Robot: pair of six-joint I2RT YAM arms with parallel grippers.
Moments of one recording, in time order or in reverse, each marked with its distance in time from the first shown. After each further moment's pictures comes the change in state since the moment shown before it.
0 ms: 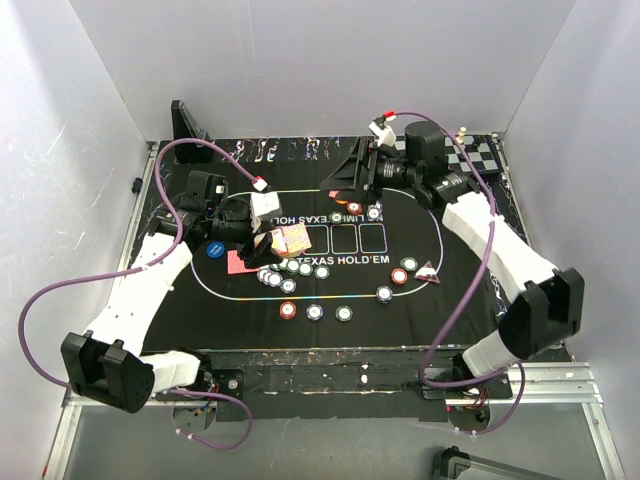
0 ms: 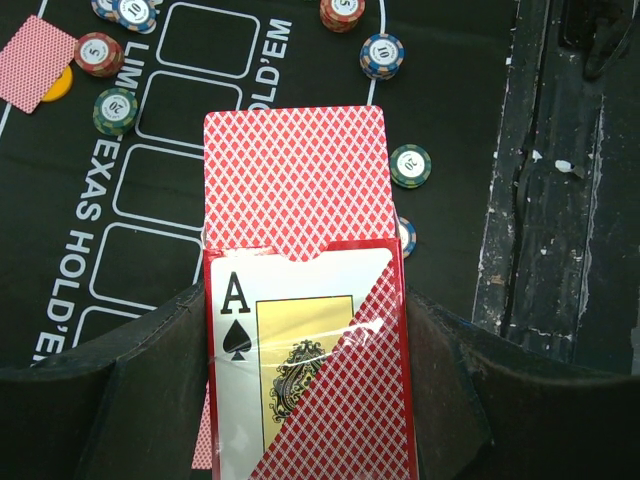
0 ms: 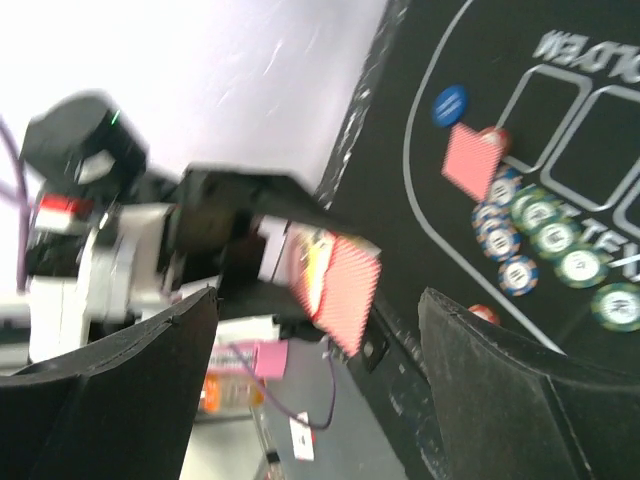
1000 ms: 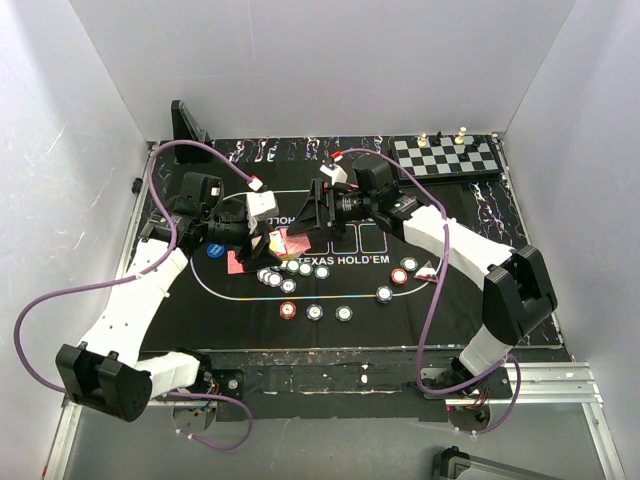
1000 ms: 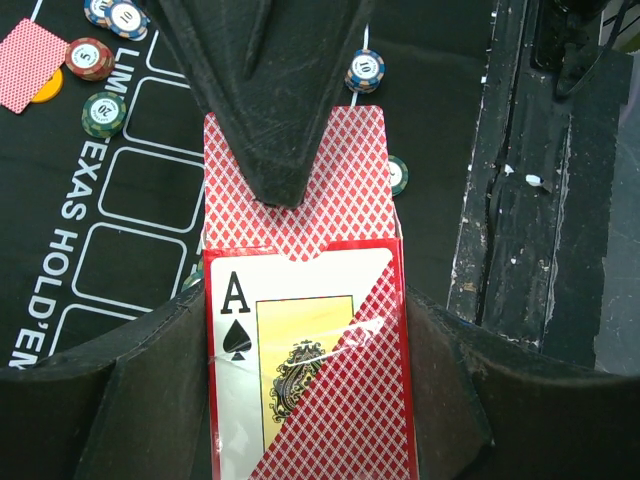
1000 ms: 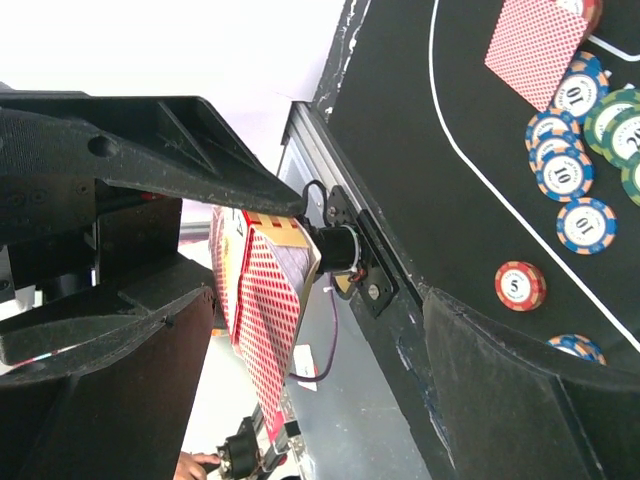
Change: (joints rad) left arm 0.000 -0.040 0.006 -0.027 0.016 -0.064; right arm 0.247 0.064 -0.147 0.122 -0.046 0.006
